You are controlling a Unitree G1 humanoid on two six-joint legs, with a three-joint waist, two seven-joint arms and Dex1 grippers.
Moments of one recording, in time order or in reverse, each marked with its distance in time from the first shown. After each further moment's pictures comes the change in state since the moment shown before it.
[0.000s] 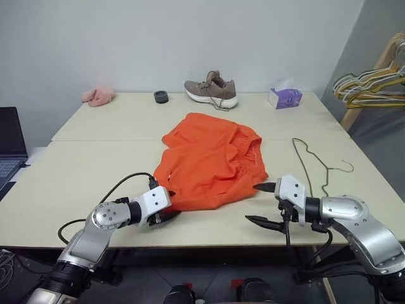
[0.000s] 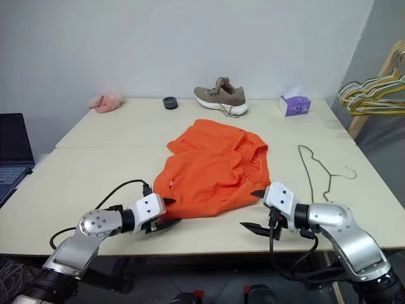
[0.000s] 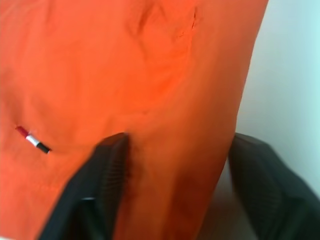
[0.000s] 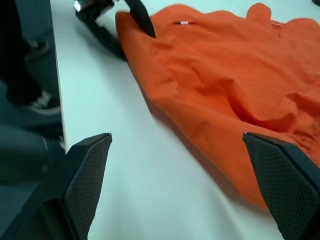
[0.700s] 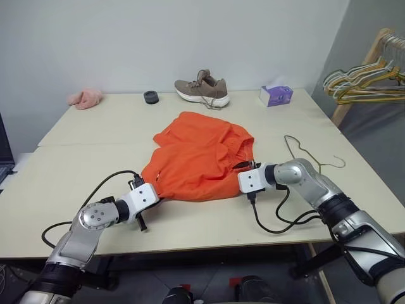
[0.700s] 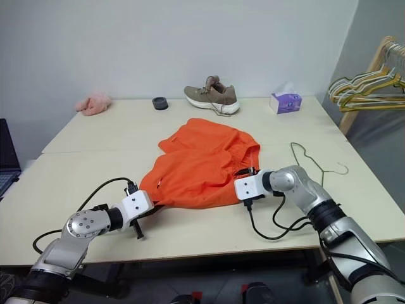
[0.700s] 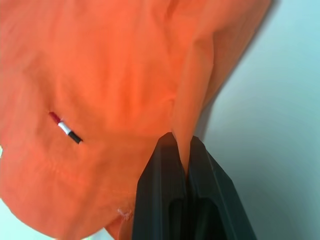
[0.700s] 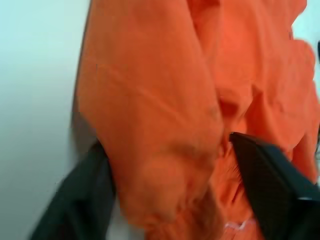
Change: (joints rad) left arm 0.023 0.022 0.081 0.063 0.022 -0.043 0.065; right arm -0.601 0.206 0.358 0.939 -0.631 -0.768 -0.095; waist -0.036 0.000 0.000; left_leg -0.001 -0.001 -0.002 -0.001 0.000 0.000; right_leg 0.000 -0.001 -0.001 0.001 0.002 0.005
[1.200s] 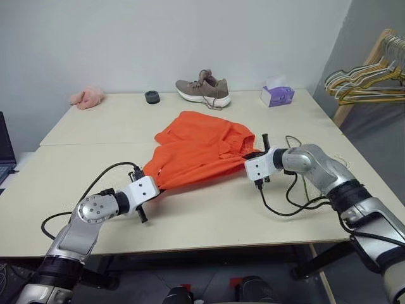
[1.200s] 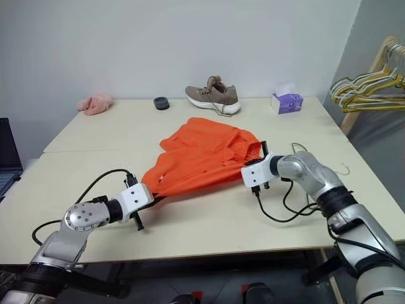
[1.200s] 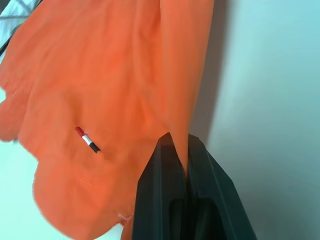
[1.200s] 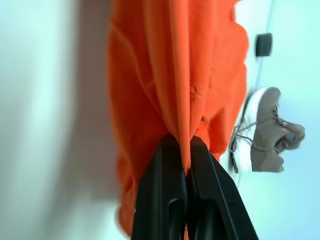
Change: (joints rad) left arm -0.030 0.042 0.000 -0.047 -0.022 -0.009 -0.072; right arm -0.012 -0.140 -0.020 -0.097 -0.102 -0.084 -0.084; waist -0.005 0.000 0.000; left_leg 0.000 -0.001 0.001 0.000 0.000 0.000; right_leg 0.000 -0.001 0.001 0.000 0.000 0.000
